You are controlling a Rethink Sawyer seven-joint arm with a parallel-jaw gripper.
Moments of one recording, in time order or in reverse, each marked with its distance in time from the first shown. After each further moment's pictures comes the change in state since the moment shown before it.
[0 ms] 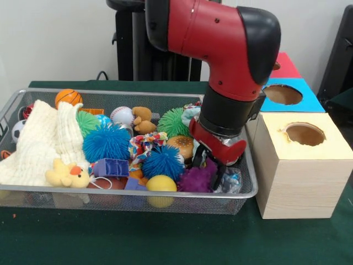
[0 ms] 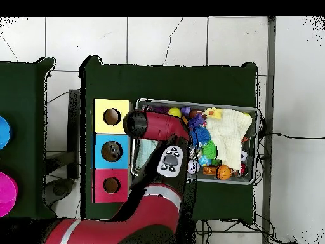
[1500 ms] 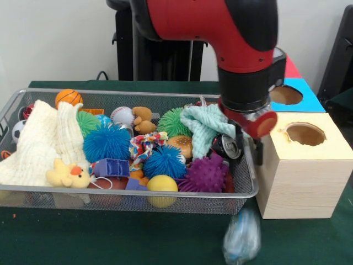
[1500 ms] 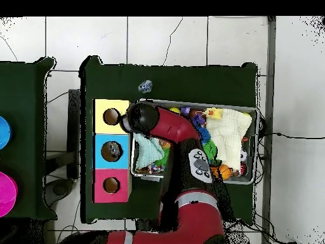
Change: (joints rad) arm -0.189 -0.188 0.328 0.155 0.051 0.128 0.000
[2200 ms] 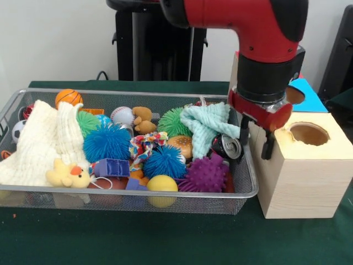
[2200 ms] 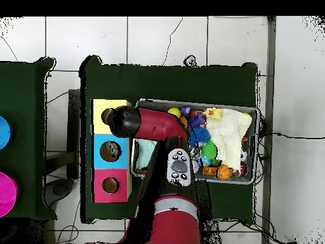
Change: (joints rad) arm 0.131 -0.015 -0.121 -0.057 -0.131 0.002 0.000
